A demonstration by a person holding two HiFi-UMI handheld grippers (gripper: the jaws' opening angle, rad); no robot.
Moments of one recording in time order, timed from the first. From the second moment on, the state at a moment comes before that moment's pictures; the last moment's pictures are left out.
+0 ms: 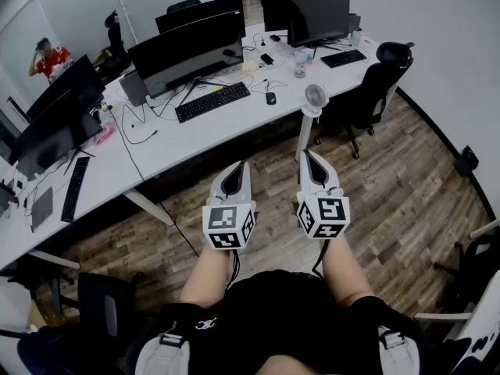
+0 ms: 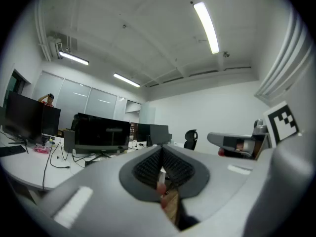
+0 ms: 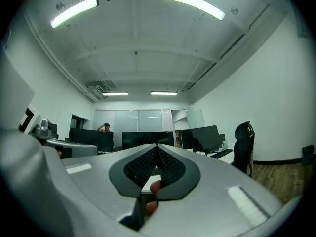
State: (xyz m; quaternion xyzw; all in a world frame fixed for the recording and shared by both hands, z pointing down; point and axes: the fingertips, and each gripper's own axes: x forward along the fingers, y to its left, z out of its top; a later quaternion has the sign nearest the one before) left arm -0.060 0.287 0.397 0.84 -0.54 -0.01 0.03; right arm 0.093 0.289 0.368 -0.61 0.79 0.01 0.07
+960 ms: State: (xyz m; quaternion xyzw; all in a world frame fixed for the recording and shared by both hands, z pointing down) left arm -0.123 0.270 0.402 0.85 -0.53 -0.03 0.02; right arm 0.026 0.276 0.373 -0.61 0.79 0.03 0.07
